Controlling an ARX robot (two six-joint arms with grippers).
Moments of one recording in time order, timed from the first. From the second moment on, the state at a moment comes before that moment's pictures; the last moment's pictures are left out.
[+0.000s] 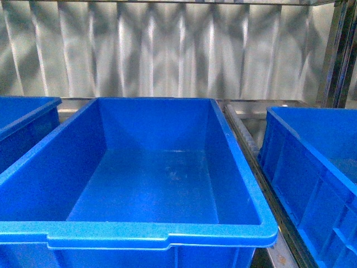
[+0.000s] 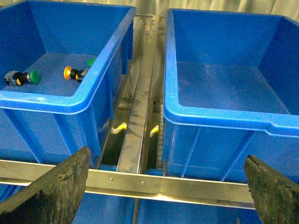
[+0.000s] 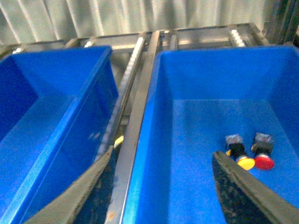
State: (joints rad) left arm 0.00 0.01 0.02 0.00 0.00 -0.01; right arm -0.36 0.82 0.45 0.35 -0.35 0.04
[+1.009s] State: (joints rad) left arm 0.00 0.01 0.02 0.00 0.00 -0.01; right arm 0.00 0.33 0.06 0.27 0.00 0.00
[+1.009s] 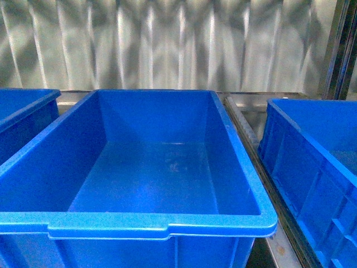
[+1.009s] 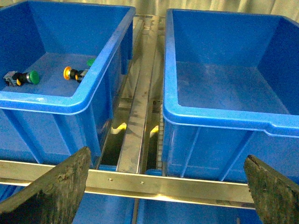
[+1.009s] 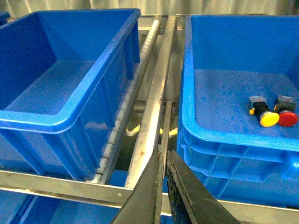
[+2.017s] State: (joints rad) left arm 0.00 0.01 0.02 0.00 0.00 -0.01; right arm 0.00 0.00 0.02 0.00 0.00 0.00
